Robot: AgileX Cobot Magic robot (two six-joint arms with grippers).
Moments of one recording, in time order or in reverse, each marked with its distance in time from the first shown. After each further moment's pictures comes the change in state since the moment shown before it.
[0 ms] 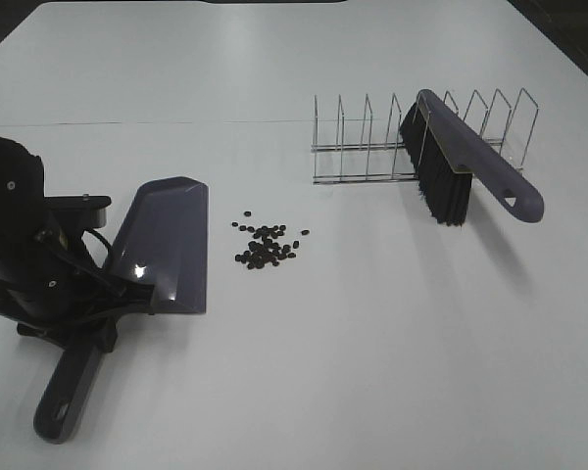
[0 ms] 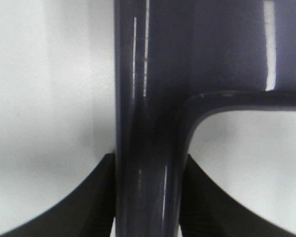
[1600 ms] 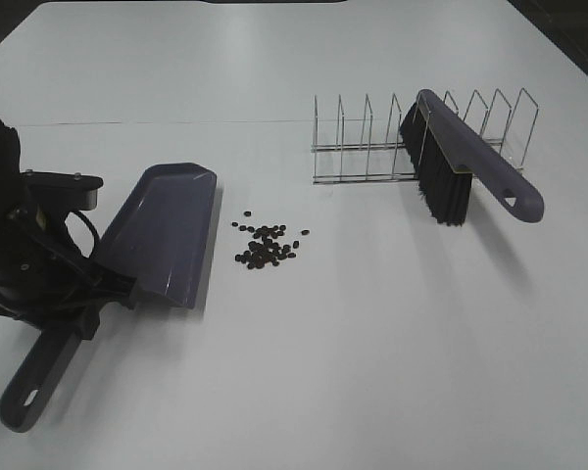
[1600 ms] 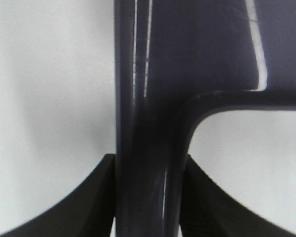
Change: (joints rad) left arm 0.000 -0.098 -0.002 0.063 0.092 0.059; right arm 0.000 0.000 0.000 -0.099 0.000 0.053
